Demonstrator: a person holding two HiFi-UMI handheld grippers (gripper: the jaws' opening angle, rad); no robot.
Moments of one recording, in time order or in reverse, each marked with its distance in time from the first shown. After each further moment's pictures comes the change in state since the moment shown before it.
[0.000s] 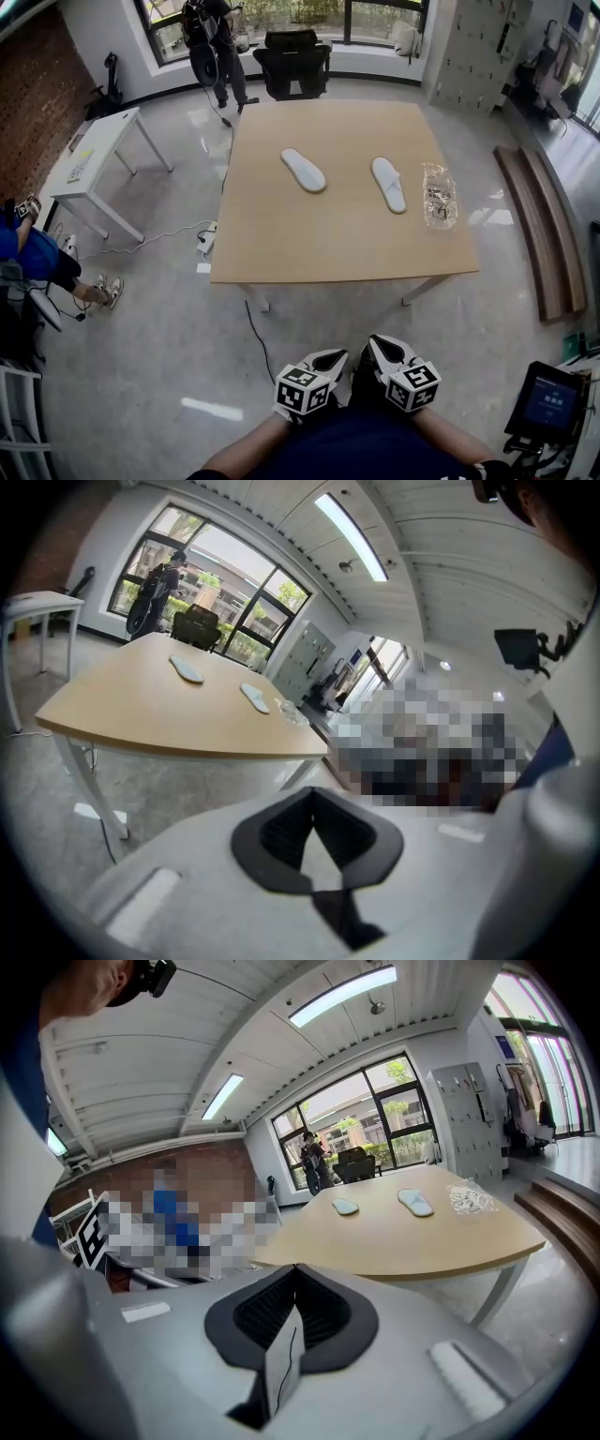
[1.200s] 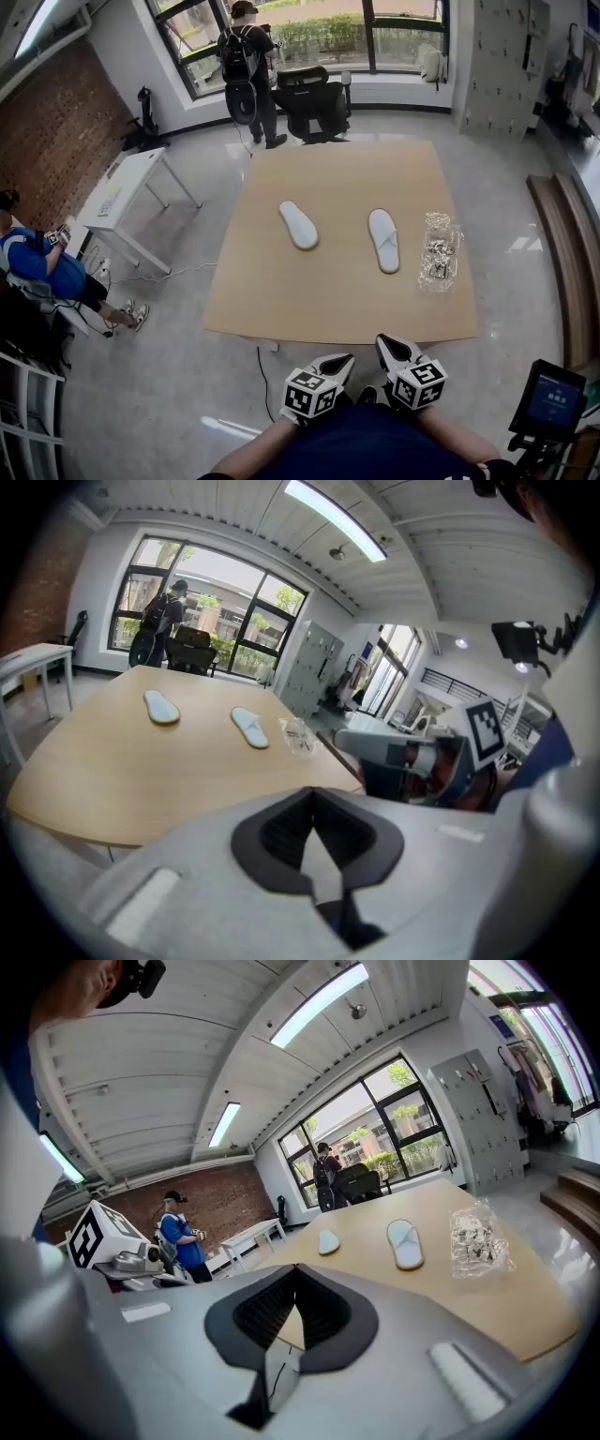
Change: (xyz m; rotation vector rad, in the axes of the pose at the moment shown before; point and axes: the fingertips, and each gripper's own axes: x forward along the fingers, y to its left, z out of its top) left arm 0.150 -0.009 0.125 0.094 -0.020 0.167; right arm 0.044 -0.171 0.107 0.016 -0.088 0.156
